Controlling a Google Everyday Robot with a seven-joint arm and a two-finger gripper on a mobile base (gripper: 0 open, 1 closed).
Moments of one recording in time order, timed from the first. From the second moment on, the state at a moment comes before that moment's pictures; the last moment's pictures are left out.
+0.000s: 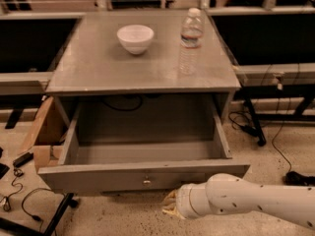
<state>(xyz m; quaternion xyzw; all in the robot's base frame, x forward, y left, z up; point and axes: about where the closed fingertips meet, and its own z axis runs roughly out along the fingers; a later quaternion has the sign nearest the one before) 0.410 -0.041 0.507 -0.63 0.70 0.15 0.29</state>
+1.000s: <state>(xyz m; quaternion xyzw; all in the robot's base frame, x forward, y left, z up) 0.442 -0.032 0.513 -0.65 0.68 0.14 0.30</state>
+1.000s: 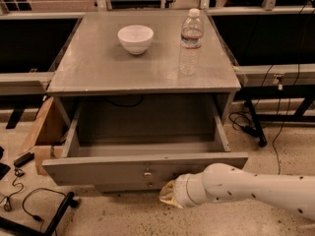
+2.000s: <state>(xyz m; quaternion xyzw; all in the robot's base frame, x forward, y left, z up) 0.472 -0.026 0.526 -0.66 0.67 0.13 0.31</state>
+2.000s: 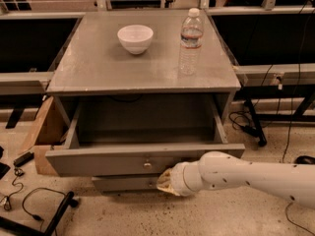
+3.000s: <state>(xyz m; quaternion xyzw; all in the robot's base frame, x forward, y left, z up) 0.492 -0.023 0.535 -0.66 0.67 0.13 0.32</state>
